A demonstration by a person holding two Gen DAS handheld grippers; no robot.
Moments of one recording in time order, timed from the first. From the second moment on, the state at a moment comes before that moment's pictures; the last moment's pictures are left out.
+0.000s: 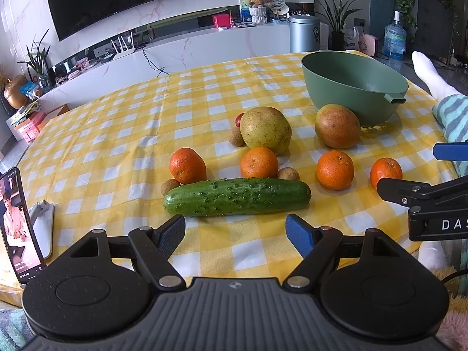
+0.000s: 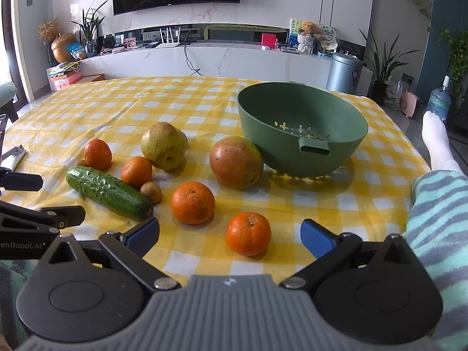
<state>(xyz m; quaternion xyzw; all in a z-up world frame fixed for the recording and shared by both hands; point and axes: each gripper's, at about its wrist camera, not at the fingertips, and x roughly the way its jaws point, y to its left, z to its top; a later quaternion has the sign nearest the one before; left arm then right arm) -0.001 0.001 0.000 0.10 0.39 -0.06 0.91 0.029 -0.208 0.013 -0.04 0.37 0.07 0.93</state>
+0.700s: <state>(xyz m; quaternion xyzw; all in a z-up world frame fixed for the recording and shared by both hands) -0.001 0.000 -0.001 0.10 0.39 -0.06 0.91 0.029 -0.210 0.011 -0.03 0.38 0.06 0.92</state>
